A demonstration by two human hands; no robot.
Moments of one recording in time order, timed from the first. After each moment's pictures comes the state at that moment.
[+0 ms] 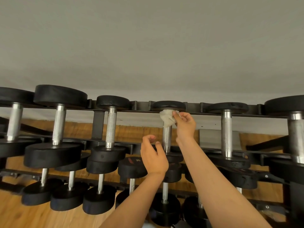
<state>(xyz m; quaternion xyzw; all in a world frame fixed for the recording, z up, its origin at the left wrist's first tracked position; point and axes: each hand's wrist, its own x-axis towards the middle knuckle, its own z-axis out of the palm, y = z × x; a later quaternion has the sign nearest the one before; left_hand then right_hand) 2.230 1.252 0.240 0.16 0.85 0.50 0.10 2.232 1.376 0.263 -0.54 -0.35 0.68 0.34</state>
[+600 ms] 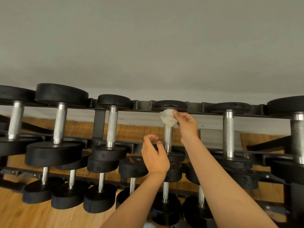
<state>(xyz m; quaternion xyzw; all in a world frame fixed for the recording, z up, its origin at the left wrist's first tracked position) 2.229 1.252 0.240 0.16 0.84 0.51 0.10 2.237 1.383 0.260 -0.52 -0.38 0.71 0.28</state>
